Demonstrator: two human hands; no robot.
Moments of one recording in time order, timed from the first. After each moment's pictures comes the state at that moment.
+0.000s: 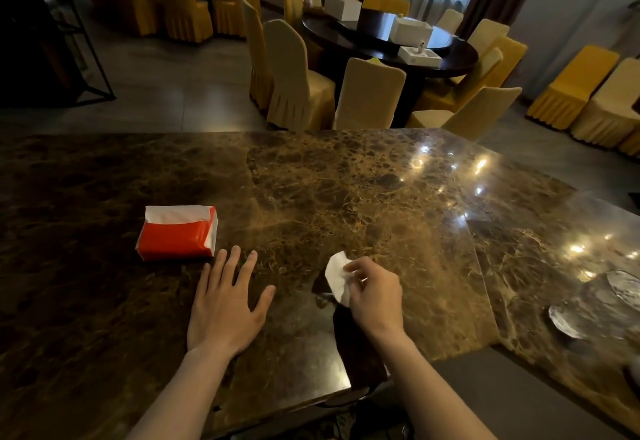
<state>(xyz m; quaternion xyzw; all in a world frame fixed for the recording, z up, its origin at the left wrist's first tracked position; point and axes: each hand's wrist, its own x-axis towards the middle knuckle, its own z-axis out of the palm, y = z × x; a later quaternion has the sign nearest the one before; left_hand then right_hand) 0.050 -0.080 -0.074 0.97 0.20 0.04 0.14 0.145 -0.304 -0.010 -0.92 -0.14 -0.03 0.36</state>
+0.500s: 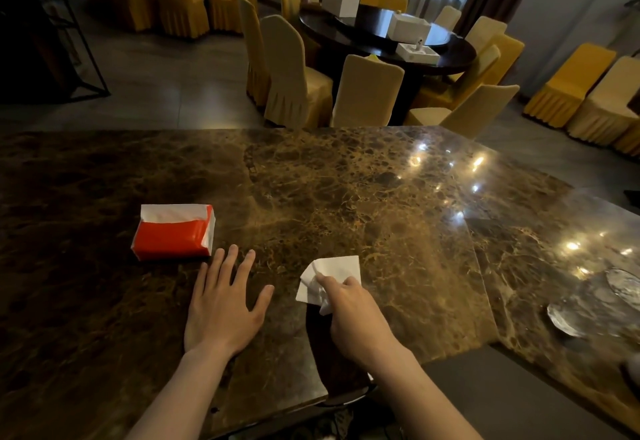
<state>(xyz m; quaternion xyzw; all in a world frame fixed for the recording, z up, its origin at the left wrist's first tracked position) 0.050 -0.081 -0.074 0.97 0.20 0.05 0.14 0.121 -0.296 -0.006 -0.92 -0.33 0.10 0.17</state>
